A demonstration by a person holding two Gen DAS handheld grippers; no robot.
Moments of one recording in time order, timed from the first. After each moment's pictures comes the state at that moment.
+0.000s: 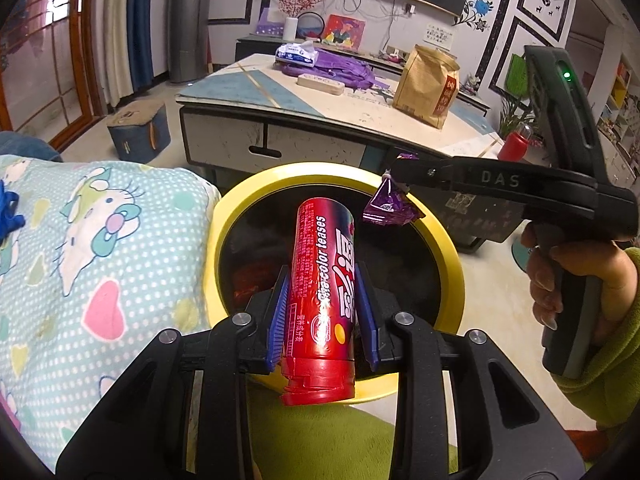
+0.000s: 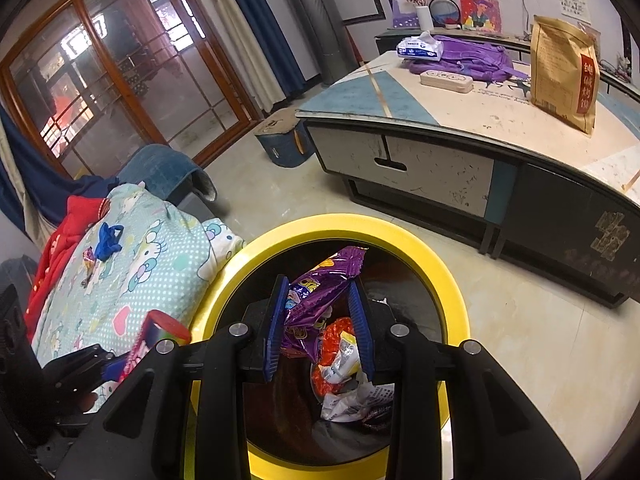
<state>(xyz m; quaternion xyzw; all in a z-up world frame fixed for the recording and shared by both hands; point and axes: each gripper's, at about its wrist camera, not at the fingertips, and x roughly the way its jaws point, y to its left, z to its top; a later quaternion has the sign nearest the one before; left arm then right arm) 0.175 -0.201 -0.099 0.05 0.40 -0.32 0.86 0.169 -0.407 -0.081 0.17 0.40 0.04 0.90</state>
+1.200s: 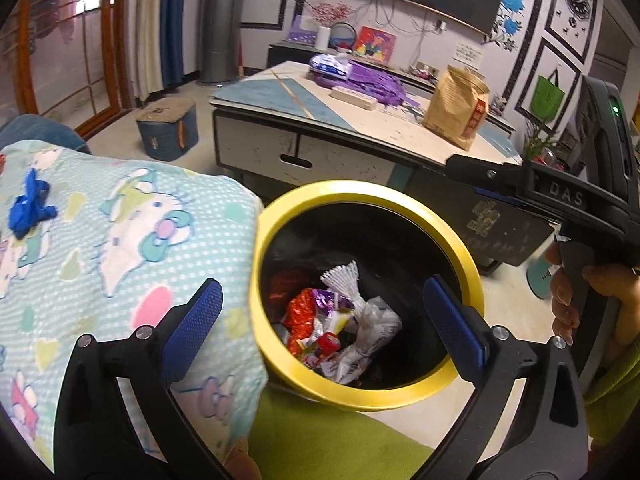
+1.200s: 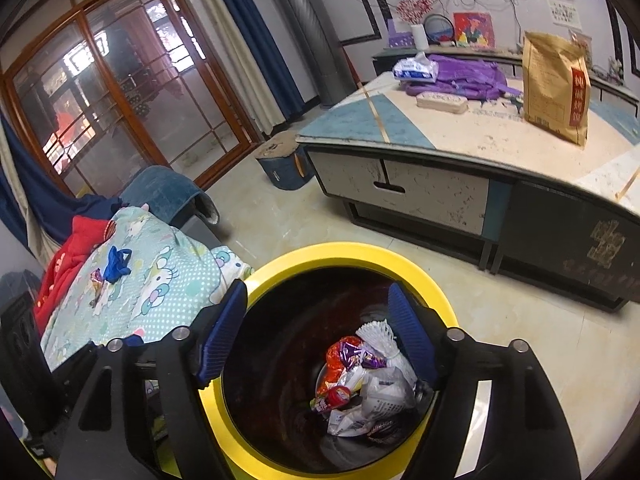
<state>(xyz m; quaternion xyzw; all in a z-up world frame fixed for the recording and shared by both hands) 0.180 -0.175 -0.081 0.03 0.39 -0.27 0.88 0.160 -0.405 -0.056 0.17 0.35 0.04 0.92</state>
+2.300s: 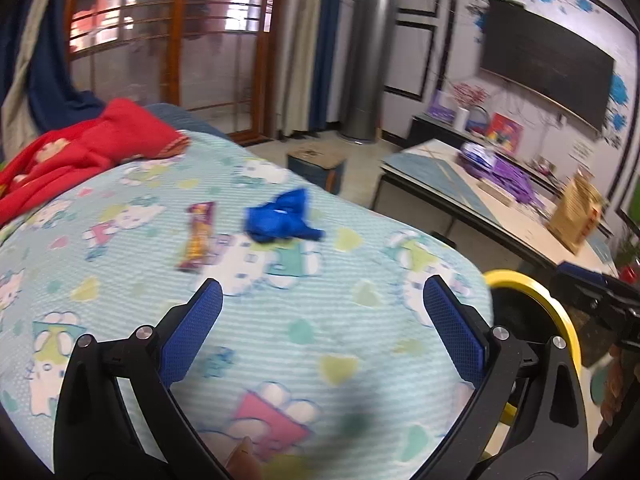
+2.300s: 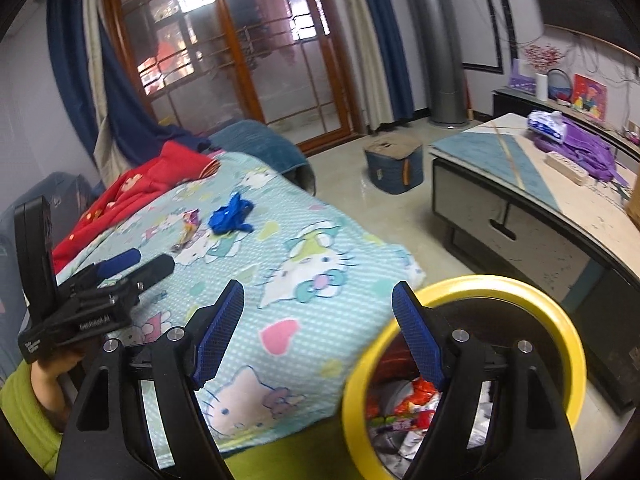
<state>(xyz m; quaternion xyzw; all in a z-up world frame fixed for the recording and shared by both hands) 0.182 0.015 -0.043 -0.05 0.30 -0.04 0.95 0.178 -0.232 -0.027 0.06 0.34 0.21 0.91</state>
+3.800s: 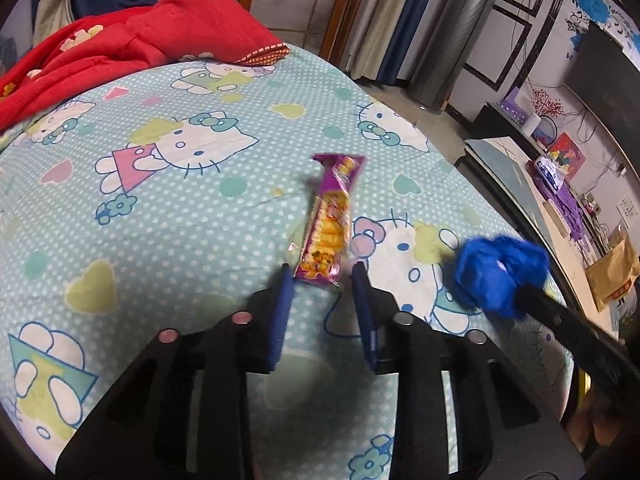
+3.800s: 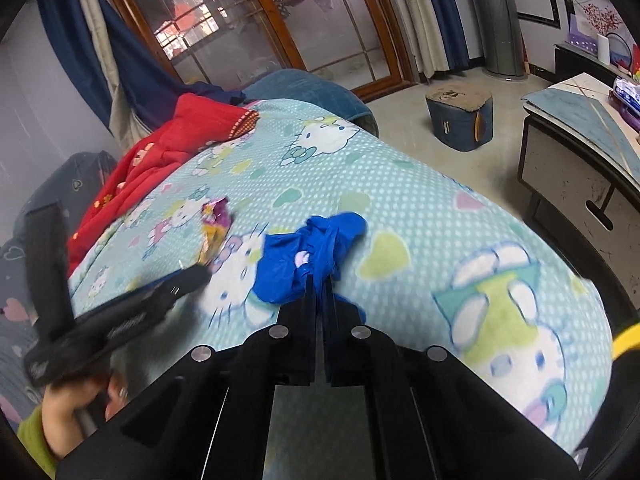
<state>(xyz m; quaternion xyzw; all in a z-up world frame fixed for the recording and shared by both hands) 0.260 0.118 -0.095 -0.16 0.42 0.04 0.90 0.286 -0.104 -0.084 0.08 0.42 0.29 0.86</state>
